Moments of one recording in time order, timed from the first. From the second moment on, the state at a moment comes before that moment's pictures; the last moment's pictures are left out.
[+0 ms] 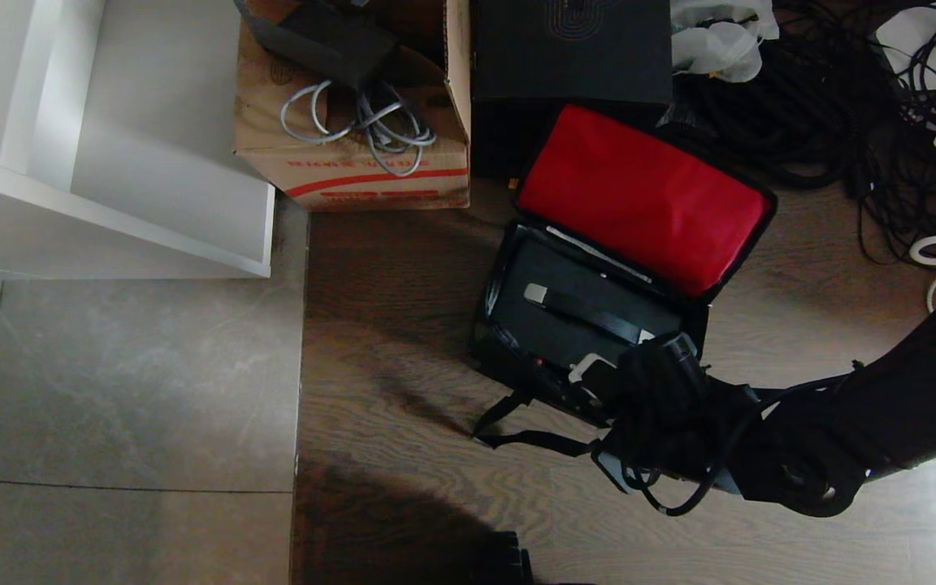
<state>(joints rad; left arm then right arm) 0.00 0.00 0.00 -0.03 0.02 -0.04 0.61 1.96 -0.81 -0.35 -0.24 -0.31</state>
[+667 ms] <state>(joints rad) 0.00 0.00 0.00 -0.03 0.02 -0.04 0.62 1.92 -0.72 -0.38 -0.23 -0.34</state>
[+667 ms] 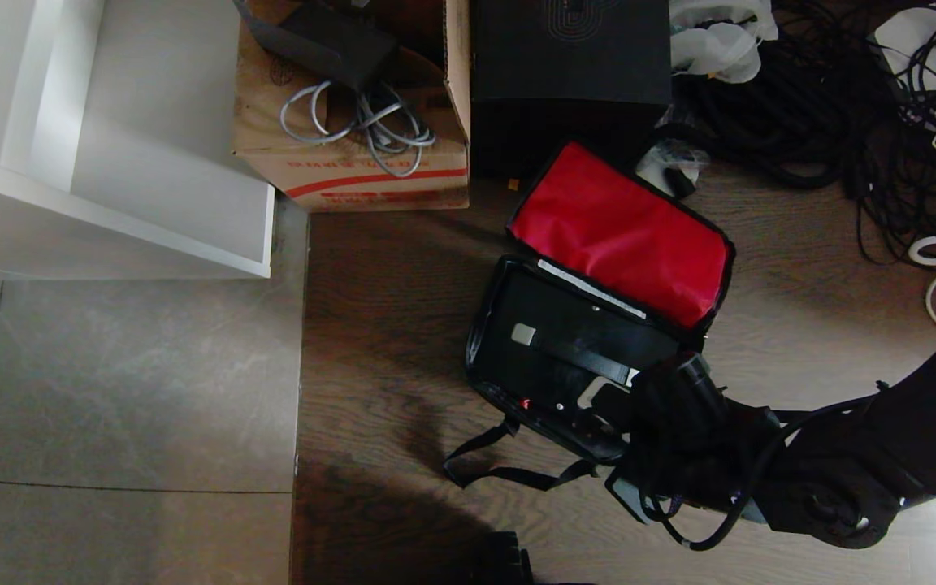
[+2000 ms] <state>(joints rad) 0.00 0.00 0.00 -0.03 0.02 -0.04 0.28 1.77 -0.75 -0.34 -0.08 -0.36</state>
